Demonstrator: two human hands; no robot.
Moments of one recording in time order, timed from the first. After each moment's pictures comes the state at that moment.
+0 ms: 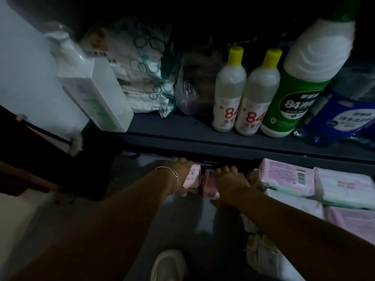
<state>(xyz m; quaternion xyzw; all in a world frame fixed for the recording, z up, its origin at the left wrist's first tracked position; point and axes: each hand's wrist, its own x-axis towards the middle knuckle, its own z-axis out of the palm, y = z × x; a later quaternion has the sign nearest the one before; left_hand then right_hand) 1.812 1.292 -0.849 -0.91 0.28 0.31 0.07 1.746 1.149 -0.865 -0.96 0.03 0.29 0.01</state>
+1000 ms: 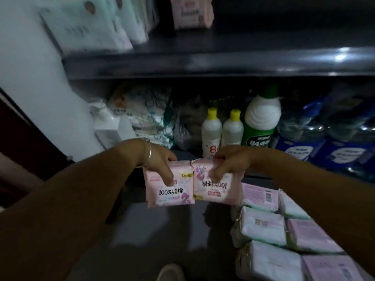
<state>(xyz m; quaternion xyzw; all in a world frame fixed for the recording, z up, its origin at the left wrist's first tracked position) 1.821 1.303 -0.641 -0.88 0.18 0.43 -0.04 1.750 1.097 -0.655 -0.90 0.02 0.32 0.30</state>
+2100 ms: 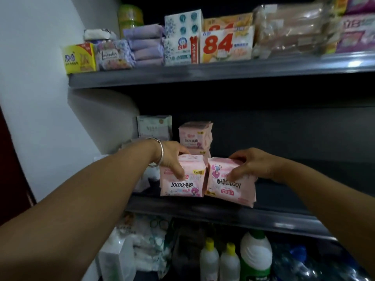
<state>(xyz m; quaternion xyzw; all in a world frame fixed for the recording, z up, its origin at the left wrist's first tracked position) 1.886 1.252 -0.355 -0.94 0.27 0.13 -0.15 1.808 1.021 -0.387 -0.92 -0.01 0.02 0.40</state>
